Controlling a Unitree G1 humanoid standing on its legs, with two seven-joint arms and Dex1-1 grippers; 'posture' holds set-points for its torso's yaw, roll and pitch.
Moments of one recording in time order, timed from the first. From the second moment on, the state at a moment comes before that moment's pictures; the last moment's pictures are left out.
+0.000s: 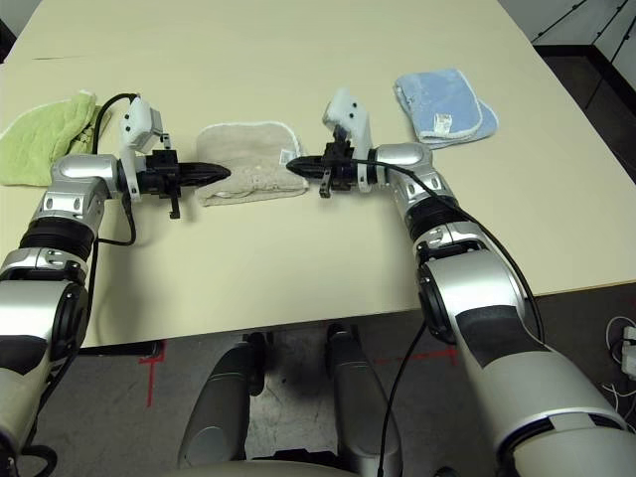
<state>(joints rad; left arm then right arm) -1.10 0.54 0.03 0.96 -0.18 -0.05 -1.35 -1.16 -0.27 -0.02 1.04 0.16 -0.08 1.19</state>
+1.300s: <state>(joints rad) -1.09 0.54 0.00 1.04 -0.07 -0.03 -1.12 -1.26 -0.09 0.04 1.22 -0.04 -0.13 0.75</state>
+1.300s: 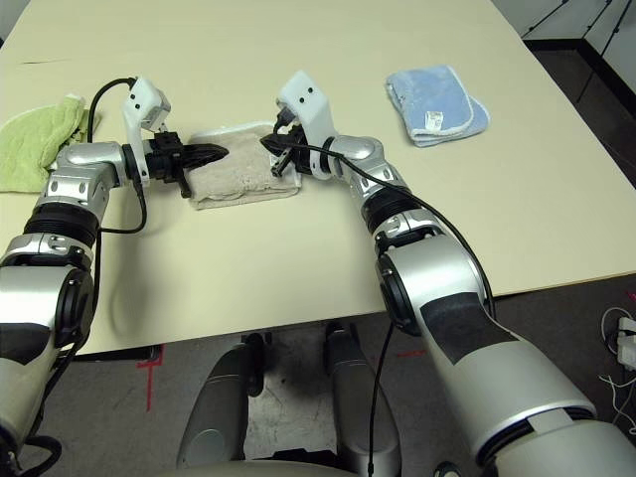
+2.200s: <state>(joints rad) -1.11 0.64 0.09 0.88 -0.21 0.14 -1.32 -1.05 -0.37 -0.18 0.78 0.34 0.14 1.14</state>
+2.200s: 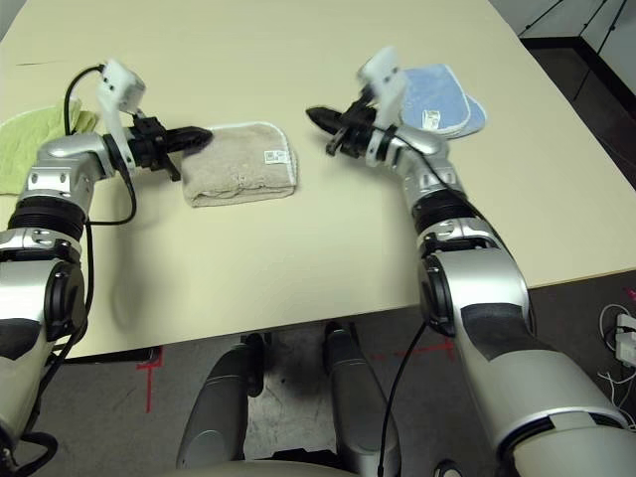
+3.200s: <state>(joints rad) -0.89 0.70 0.08 0.51 -0.32 0.22 -1.53 -1.01 -0.36 -0.40 0.64 0.73 1.28 0.70</state>
